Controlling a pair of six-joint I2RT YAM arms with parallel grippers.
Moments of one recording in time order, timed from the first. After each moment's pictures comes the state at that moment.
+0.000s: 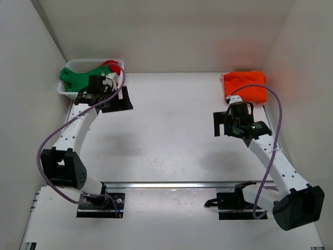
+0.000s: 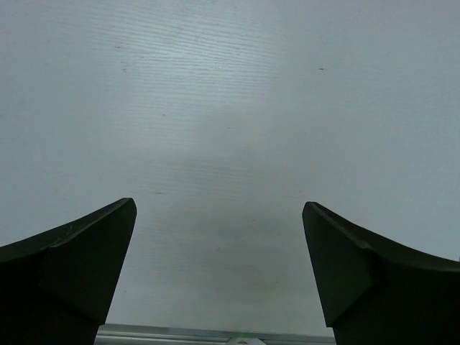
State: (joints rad) left arm -0.11 1.44 1.26 -0.71 0.29 -0.20; right arm 0.28 1.06 0.94 -0.69 0.17 0.11
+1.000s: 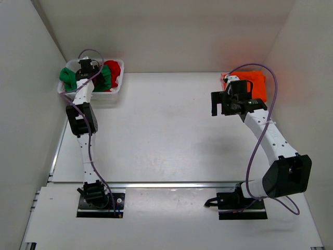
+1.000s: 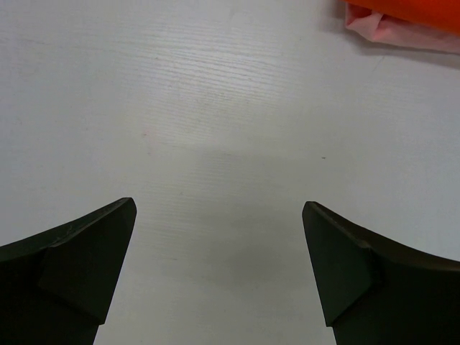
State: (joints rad) left arm 0.16 2.60 2.40 -0.48 -0.07 -0.31; right arm 0.19 1.37 1.23 -0.63 0.02 0.04
